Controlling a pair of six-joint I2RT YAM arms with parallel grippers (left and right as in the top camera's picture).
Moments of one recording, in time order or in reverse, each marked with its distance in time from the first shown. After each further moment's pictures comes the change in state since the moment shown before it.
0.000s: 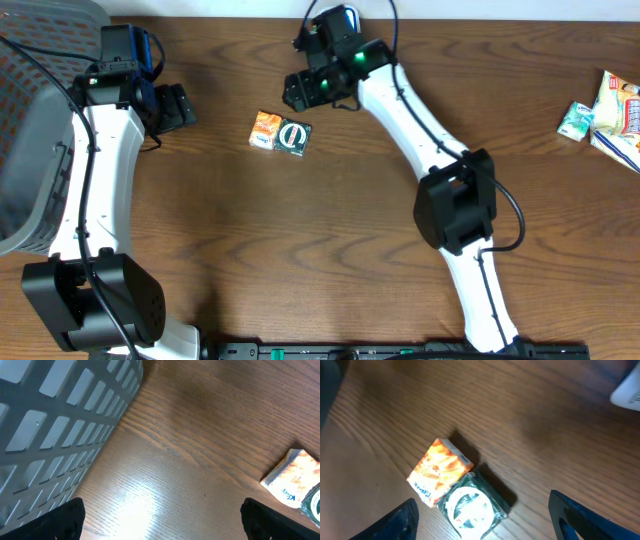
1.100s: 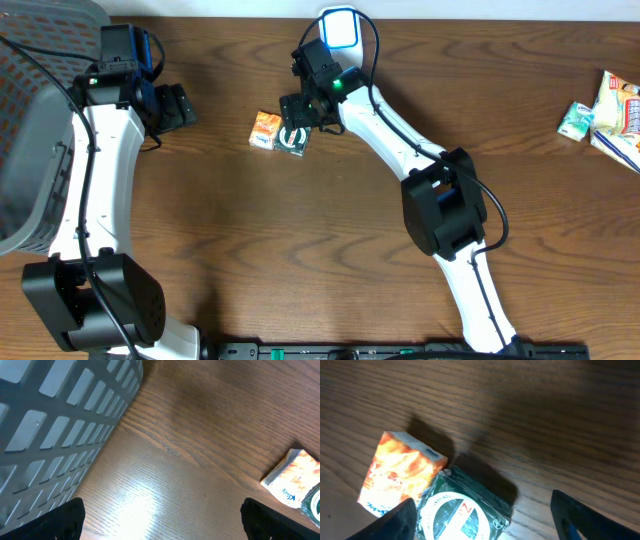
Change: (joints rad) left arm 0.000 0.000 0.000 0.000 0.000 0.000; right arm 0.066 0.000 -0.182 0.121 0.177 0.209
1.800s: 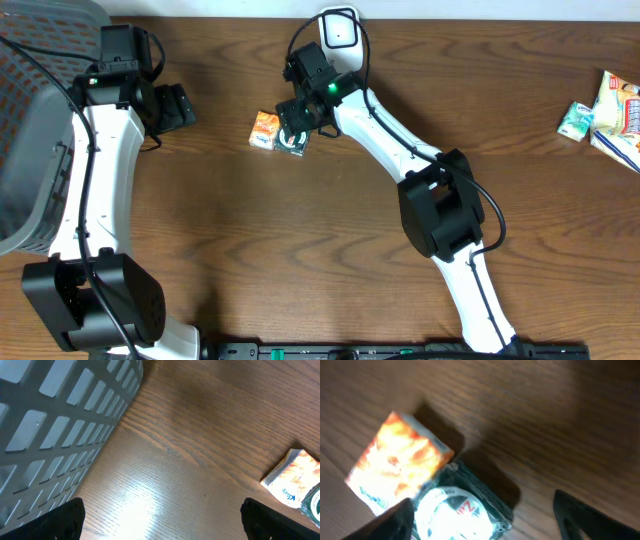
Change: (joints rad) left arm 0.000 0.000 0.000 0.000 0.000 0.000; right arm 0.019 0.000 -0.008 0.011 0.018 -0.182
